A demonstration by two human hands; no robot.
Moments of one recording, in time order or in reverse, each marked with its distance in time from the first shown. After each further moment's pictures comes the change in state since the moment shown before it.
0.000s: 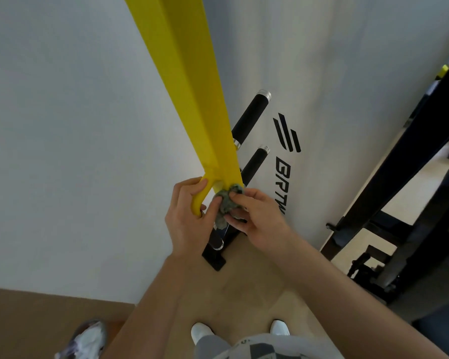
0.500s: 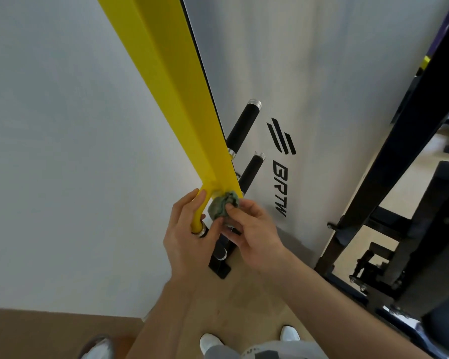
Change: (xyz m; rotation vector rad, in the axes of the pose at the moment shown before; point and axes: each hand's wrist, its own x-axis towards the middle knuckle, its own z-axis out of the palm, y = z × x) left_hand -0.016 0.016 -0.021 0.024 -0.086 -0.005; right_hand -0.027 0.020 0.012 0.174 -0.052 -0.079
